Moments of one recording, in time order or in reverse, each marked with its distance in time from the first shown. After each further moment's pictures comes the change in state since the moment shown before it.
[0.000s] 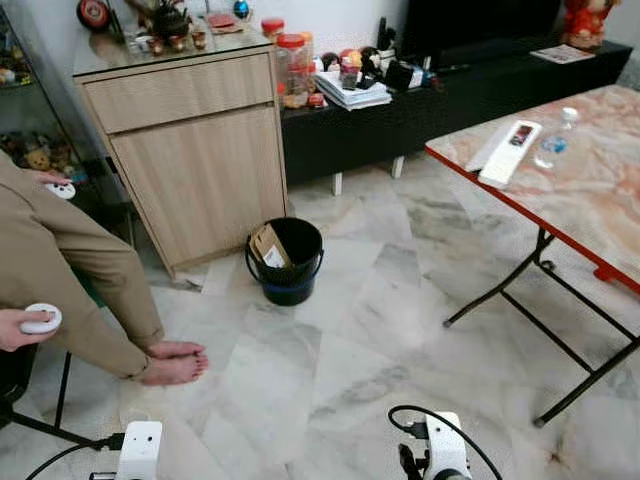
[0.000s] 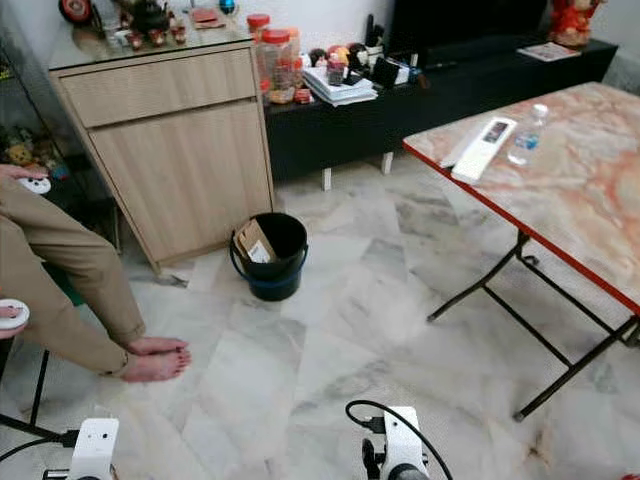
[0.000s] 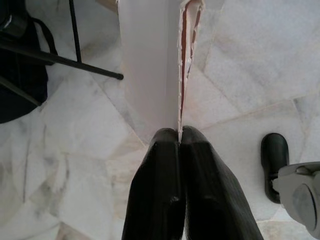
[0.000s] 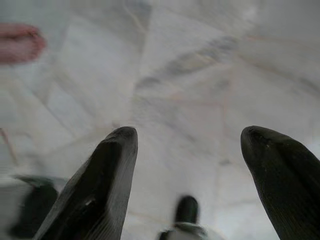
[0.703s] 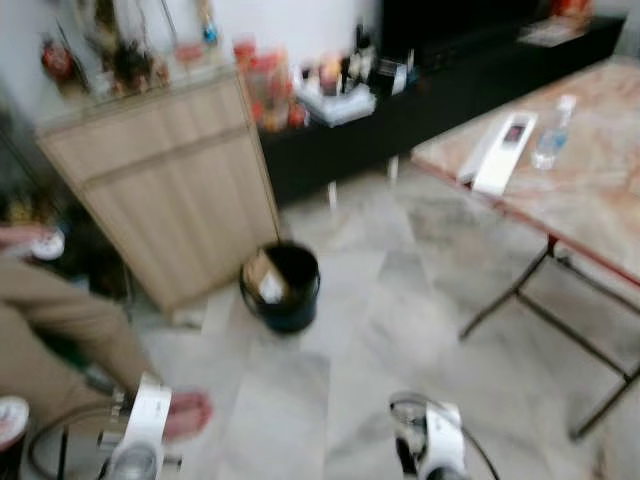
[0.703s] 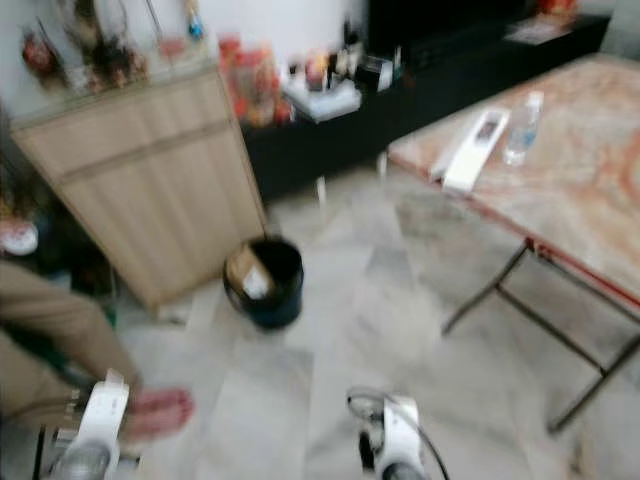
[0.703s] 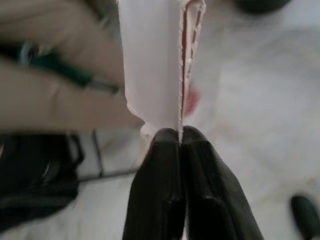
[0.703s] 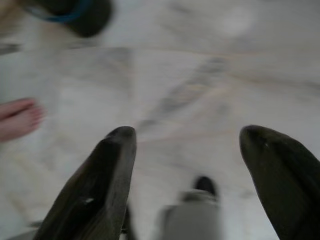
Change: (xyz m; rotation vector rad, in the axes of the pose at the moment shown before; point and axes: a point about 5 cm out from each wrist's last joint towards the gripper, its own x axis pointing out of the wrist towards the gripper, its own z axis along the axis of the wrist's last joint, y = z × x) left arm 0.009 -0.019 0.061 0.071 -0.144 -0.085; right arm -0.006 -0.024 -0.010 0.114 -0.005 -0.111
